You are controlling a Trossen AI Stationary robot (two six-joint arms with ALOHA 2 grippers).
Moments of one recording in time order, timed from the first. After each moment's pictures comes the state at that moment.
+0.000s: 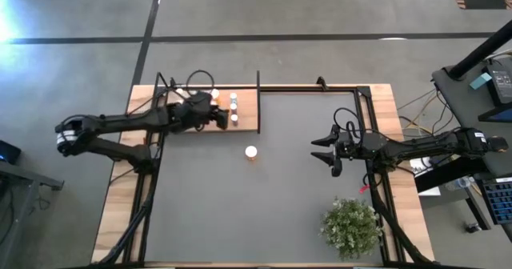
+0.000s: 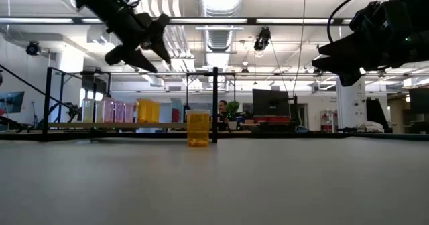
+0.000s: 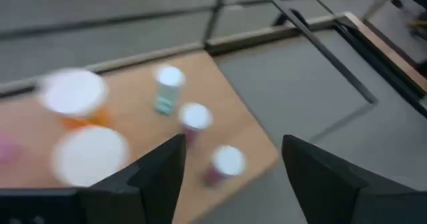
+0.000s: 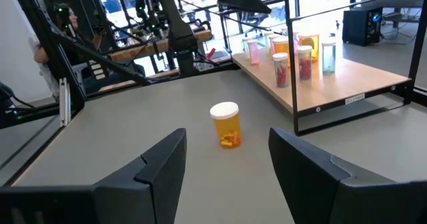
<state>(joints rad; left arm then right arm) 0.31 1.11 0.80 -0.28 -0.40 -0.64 -0.02 0.66 0.01 0.58 0.05 0.20</state>
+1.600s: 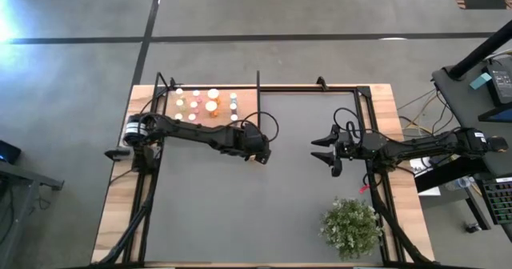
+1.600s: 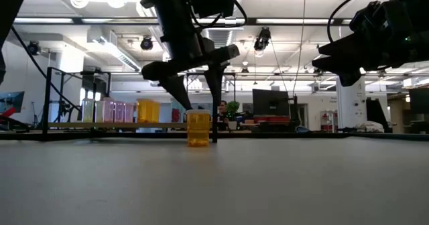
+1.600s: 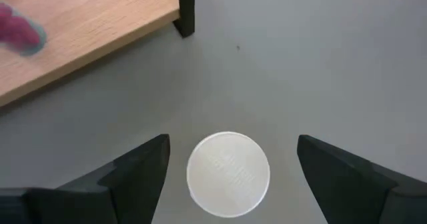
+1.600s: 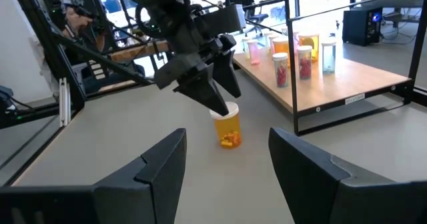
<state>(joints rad) 0.00 1.85 1.40 -0.72 -0.35 -1.03 -0.02 0.66 0.01 0.58 0.05 0.20</state>
